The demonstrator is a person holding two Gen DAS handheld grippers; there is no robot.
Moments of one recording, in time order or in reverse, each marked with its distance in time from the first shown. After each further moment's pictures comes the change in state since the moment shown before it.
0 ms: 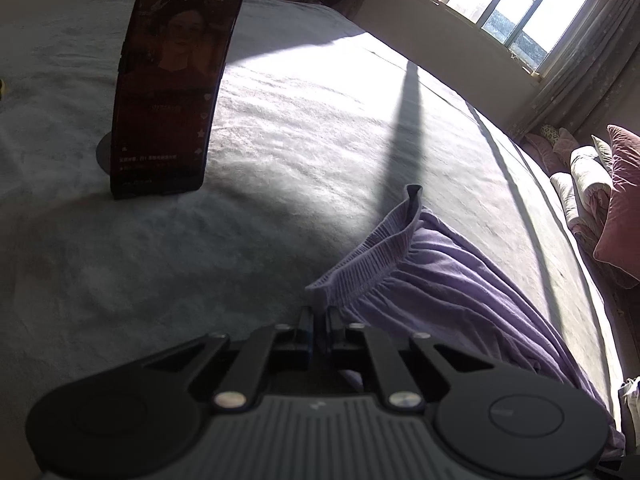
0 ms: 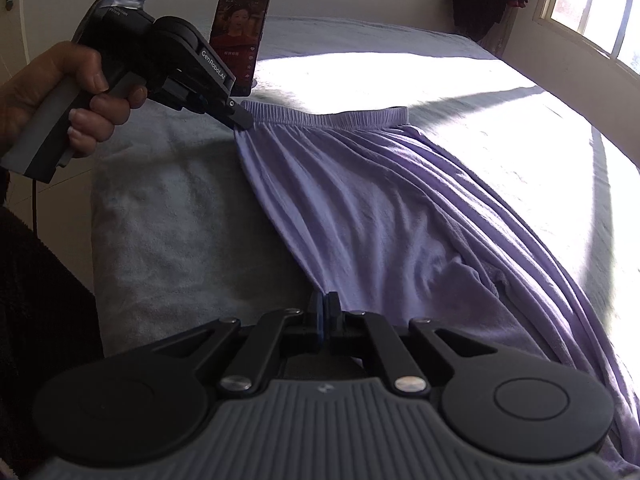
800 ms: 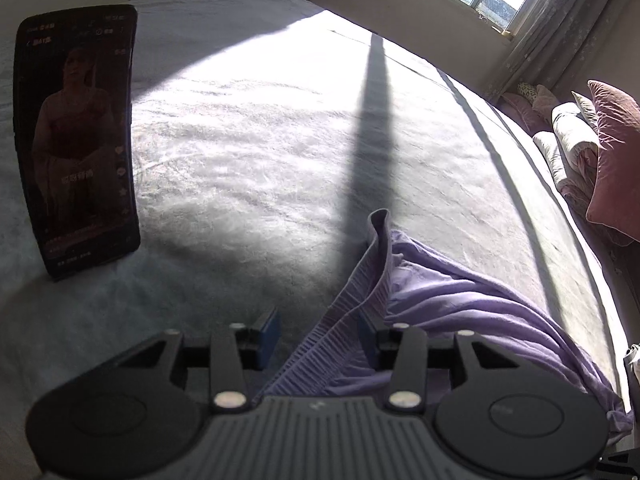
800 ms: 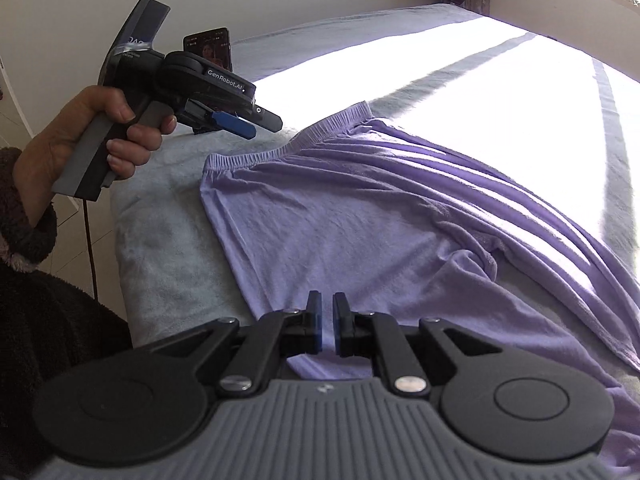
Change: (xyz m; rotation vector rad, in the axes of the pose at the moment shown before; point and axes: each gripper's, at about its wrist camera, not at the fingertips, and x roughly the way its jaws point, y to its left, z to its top) left arm 0.059 -0.046 0.049 0.175 0.061 0.001; right arm -0.011 -0.060 0.000 0.229 -0.009 0.100
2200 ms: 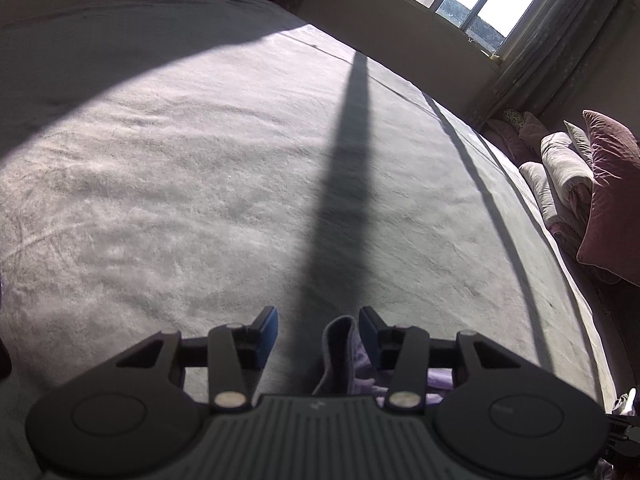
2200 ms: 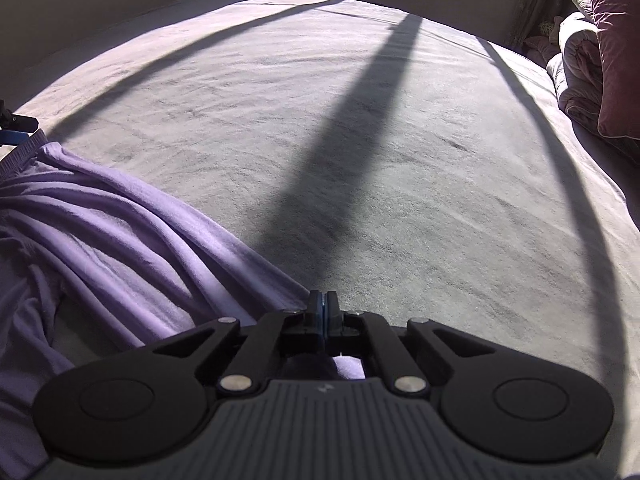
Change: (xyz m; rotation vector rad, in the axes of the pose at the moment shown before) left arm 0.074 -0.023 0.051 -0.042 -0.051 -0.101; right arm 0.003 -0.206 0.000 0.175 0.050 -0.472
